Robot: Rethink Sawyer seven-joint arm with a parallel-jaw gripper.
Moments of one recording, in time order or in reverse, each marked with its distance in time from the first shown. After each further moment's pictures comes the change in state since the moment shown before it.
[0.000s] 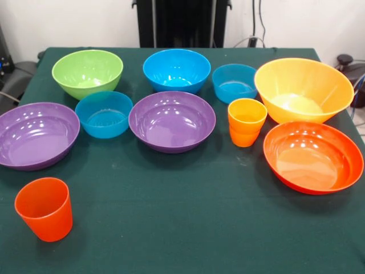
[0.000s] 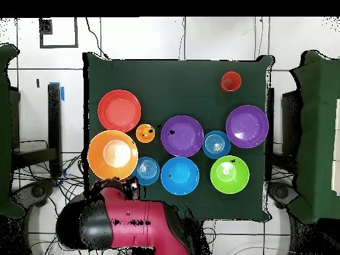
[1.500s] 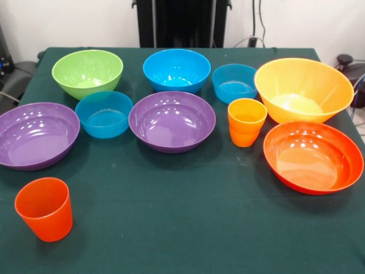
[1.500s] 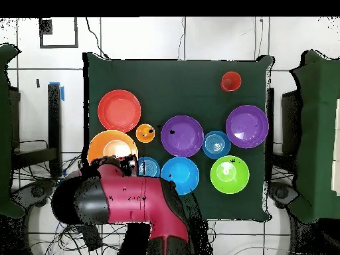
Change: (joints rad) arm 0.016 0.092 -0.011 -0.156 -0.003 0.000 0.002
